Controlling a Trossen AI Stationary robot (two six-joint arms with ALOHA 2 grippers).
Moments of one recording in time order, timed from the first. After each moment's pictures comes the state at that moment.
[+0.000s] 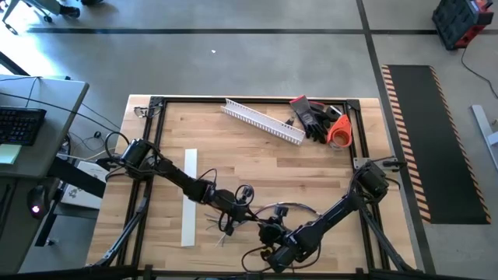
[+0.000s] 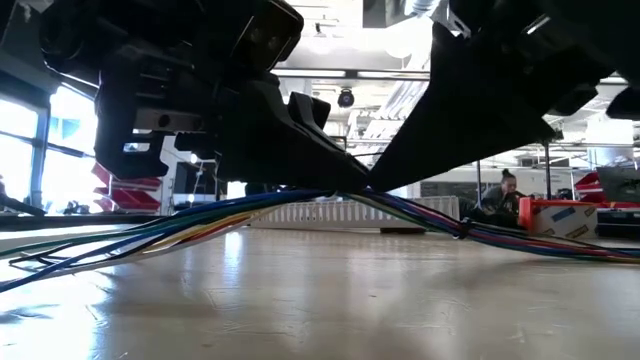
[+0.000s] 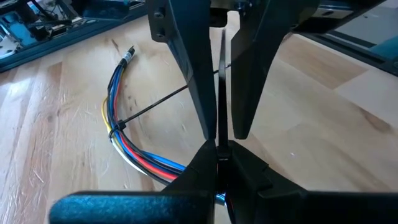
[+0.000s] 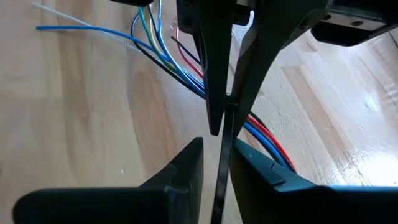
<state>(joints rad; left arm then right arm) -0.36 1.98 0.83 0.72 -0.01 0.23 0.69 2.17 1.49 -0.55 0.82 0.73</state>
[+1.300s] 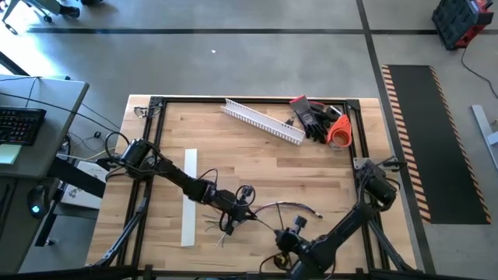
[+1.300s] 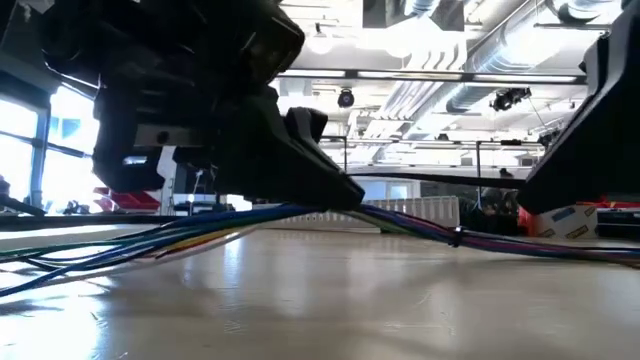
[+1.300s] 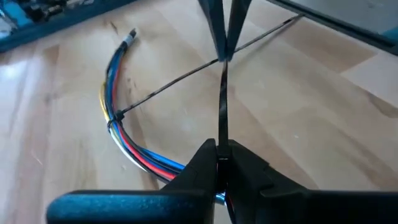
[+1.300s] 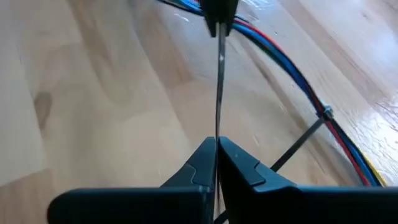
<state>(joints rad) -0.36 1.98 0.83 0.68 -0.02 0.21 0.84 2.17 1.49 -0.77 0.79 1.20</state>
